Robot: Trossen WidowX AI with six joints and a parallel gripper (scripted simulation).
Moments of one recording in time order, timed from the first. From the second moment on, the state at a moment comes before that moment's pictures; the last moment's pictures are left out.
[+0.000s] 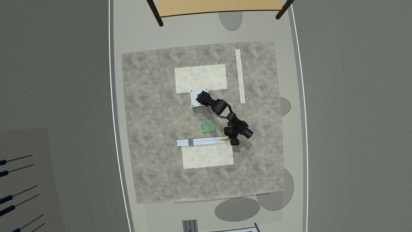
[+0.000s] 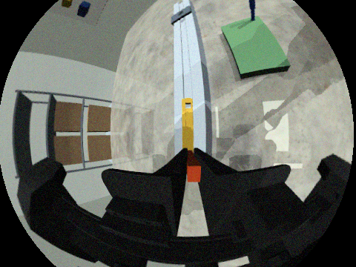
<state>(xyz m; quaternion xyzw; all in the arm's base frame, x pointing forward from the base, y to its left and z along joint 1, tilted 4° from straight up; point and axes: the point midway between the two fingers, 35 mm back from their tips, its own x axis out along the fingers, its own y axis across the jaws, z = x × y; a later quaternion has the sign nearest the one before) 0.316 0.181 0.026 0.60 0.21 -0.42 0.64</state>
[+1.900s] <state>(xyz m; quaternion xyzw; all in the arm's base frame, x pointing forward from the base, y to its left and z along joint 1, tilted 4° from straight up) 0.322 0.181 0.029 0.57 0.26 -0.46 0.63</state>
